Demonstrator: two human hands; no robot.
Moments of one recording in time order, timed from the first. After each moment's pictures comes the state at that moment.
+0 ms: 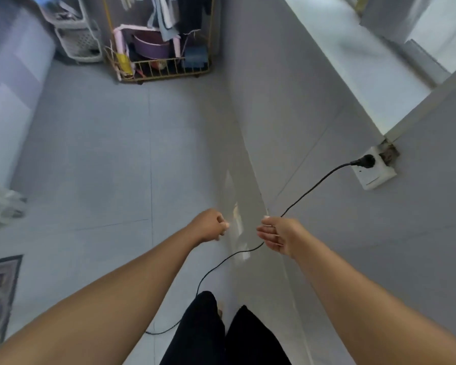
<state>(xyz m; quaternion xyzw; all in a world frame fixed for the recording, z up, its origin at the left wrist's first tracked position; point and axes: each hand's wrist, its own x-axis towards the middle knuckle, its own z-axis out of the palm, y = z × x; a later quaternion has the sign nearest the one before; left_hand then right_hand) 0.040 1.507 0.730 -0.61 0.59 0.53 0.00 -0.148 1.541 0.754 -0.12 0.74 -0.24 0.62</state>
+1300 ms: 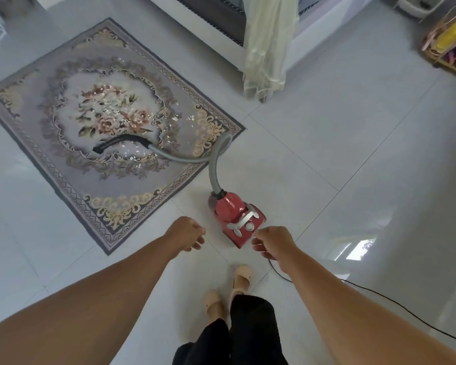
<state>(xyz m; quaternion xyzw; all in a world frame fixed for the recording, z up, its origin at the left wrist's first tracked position) 0.628 1.987 0.623 -0.82 0.05 0.52 -0.23 0.474 1.829 0.610 -0.53 0.58 0.15 0.60</state>
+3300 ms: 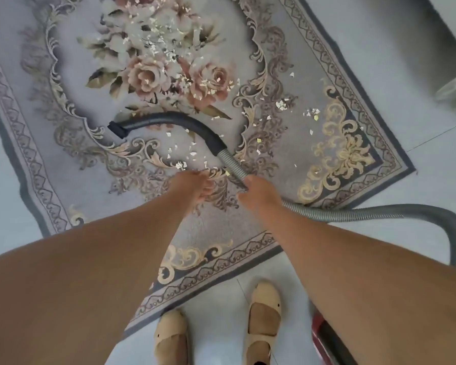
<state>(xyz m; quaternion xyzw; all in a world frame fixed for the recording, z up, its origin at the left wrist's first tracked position) 1.255 2.016 0.106 -0.70 -0.30 0.44 -0.48 1.186 1.883 0.069 -0.84 0.31 0.30 0.32</state>
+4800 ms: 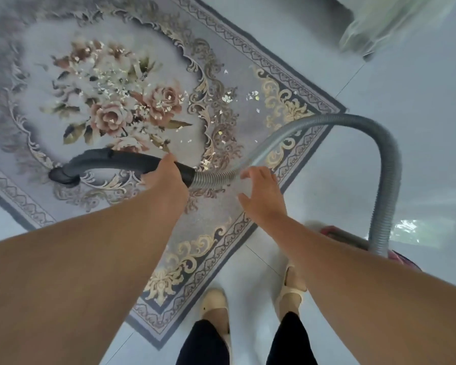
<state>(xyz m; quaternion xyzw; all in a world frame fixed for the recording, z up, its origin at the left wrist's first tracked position) 1.228 2.009 0.234 -0.71 -0.43 0.23 -0.51 1.078 1.918 0.205 -0.87 0.36 0.09 0.33</state>
